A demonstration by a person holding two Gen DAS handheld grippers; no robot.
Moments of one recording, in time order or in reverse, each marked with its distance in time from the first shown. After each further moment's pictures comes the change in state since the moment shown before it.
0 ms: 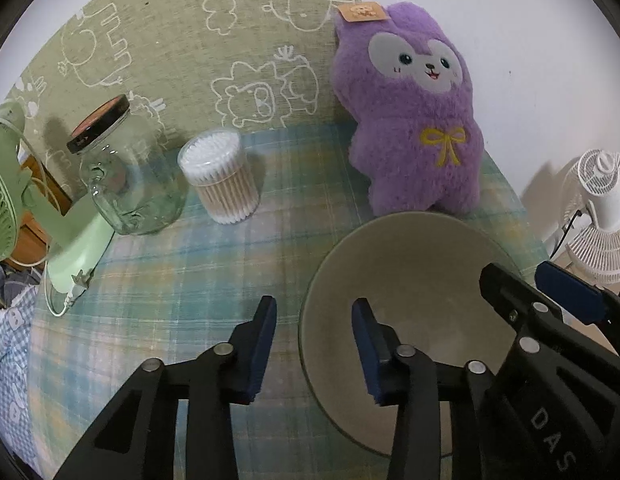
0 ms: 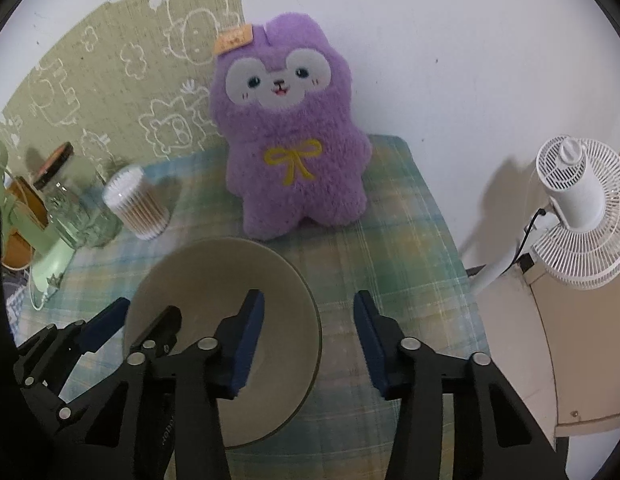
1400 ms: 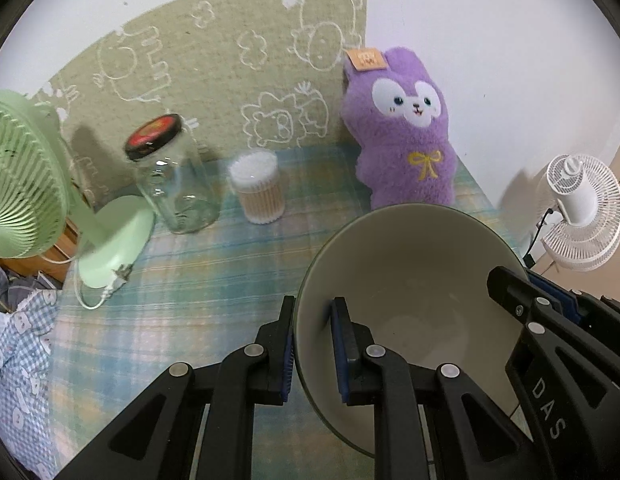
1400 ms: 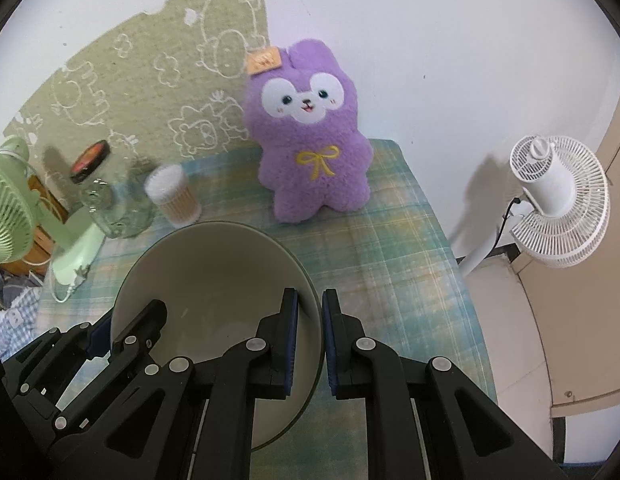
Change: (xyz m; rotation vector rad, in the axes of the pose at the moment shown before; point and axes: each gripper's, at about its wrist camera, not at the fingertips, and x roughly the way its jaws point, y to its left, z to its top) left arm -0.079 0.031 -0.019 0.003 -0.056 -0.042; right arm -0.075 0.036 -0.020 0.024 -0.014 -0.032
